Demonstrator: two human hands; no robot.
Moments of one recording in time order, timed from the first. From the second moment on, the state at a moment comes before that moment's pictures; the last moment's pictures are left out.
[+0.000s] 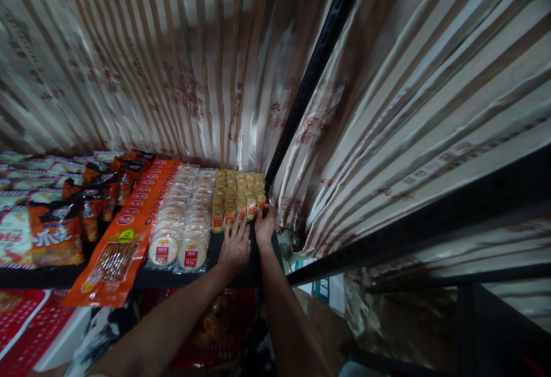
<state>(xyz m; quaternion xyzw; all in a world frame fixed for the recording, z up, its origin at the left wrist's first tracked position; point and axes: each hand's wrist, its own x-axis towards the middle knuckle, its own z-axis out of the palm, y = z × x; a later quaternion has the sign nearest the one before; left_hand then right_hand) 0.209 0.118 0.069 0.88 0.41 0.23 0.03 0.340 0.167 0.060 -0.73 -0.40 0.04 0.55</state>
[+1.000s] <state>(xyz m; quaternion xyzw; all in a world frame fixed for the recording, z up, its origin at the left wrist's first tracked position) 0.208 0.117 0.067 0.88 0.40 0.23 0.05 0.333 0.152 0.061 -0.73 -0.45 -0.01 0.51</state>
